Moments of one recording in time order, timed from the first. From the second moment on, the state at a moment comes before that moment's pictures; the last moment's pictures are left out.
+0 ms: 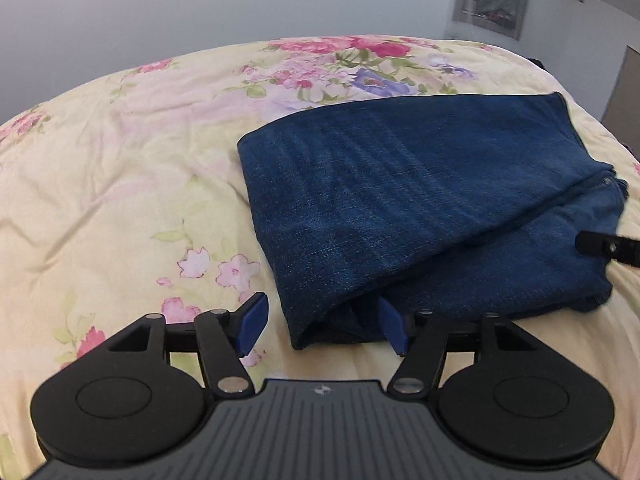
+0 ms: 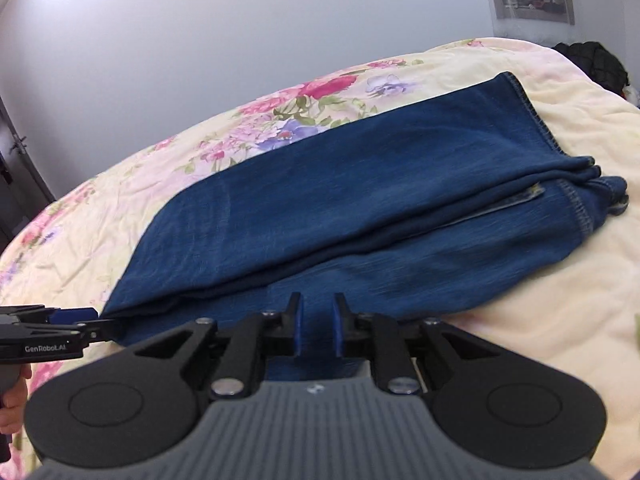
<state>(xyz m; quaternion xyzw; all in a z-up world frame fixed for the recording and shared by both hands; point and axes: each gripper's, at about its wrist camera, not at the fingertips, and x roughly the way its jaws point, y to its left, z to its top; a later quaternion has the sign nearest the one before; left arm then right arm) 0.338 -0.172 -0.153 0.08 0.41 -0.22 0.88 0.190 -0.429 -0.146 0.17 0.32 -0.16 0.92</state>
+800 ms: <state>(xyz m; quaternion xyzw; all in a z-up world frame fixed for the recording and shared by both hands) 0.324 -0.170 -0.161 0.20 0.42 -0.25 0.85 0.186 -0.428 -0.182 0.20 0.28 -0.18 0.92</state>
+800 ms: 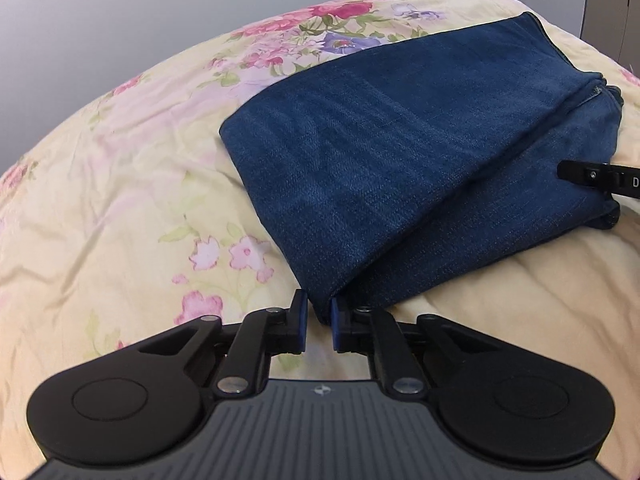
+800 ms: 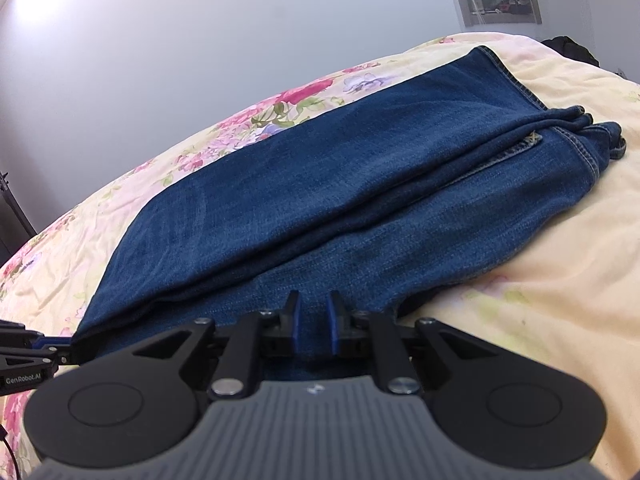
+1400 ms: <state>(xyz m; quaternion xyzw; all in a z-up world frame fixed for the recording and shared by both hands) 0.344 -0.168 -0.109 0.14 0.41 -0.24 0.87 0.164 -0.459 -0.139 0.21 0.29 -0.19 0.92</state>
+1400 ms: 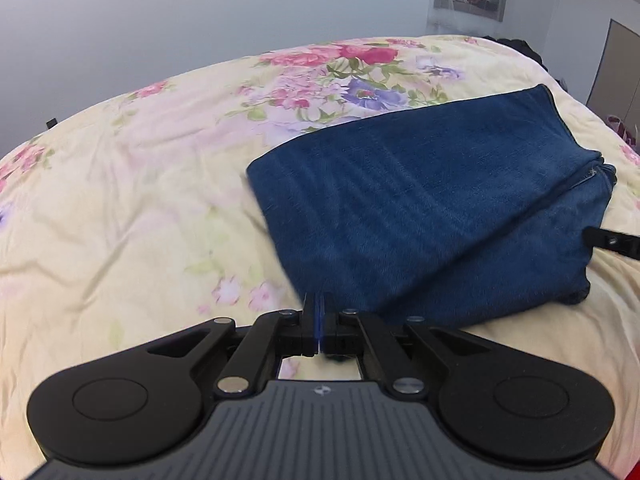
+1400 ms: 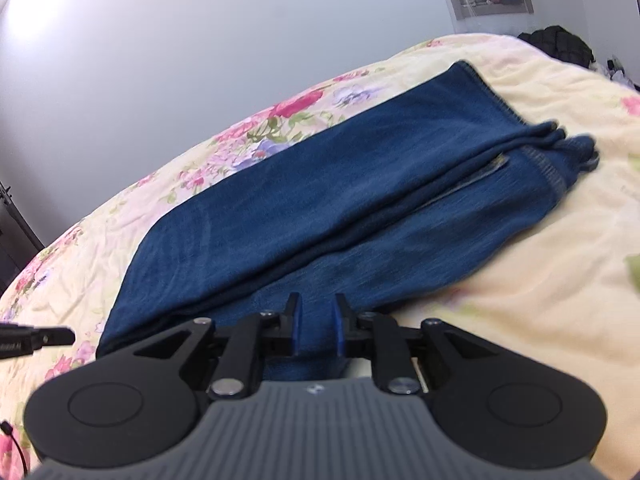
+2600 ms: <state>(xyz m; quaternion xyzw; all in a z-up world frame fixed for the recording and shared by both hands) 0.394 -0.256 -0.110 0.12 0.41 -0.30 0.86 0.161 -0.744 -0.169 0.51 0.23 -0.28 0.78</state>
